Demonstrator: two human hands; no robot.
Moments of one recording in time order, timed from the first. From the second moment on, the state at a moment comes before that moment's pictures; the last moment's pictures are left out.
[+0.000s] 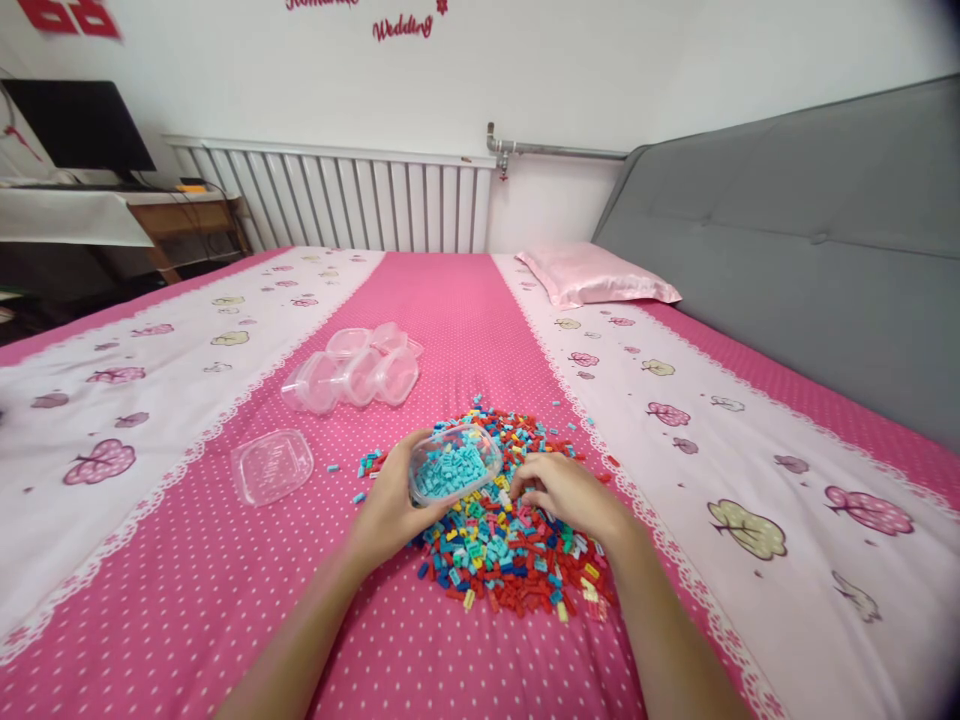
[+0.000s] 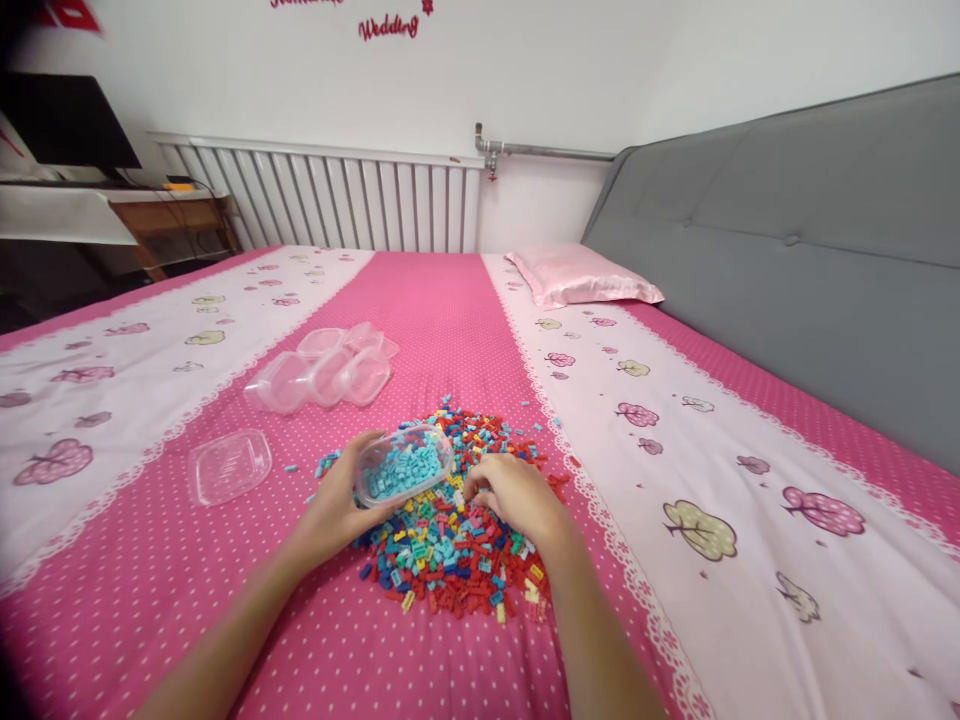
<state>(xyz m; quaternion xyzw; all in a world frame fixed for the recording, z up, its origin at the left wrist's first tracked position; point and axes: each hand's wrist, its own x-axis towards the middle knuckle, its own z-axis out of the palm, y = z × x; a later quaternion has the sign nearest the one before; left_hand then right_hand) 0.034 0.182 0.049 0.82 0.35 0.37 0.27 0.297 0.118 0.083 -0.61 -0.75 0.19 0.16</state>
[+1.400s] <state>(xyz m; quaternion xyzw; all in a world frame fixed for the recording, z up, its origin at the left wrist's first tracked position) 0.041 0.168 0.052 0.88 0.26 0.33 0.24 0.248 0.109 0.084 -0.59 -0.78 0.01 0.21</state>
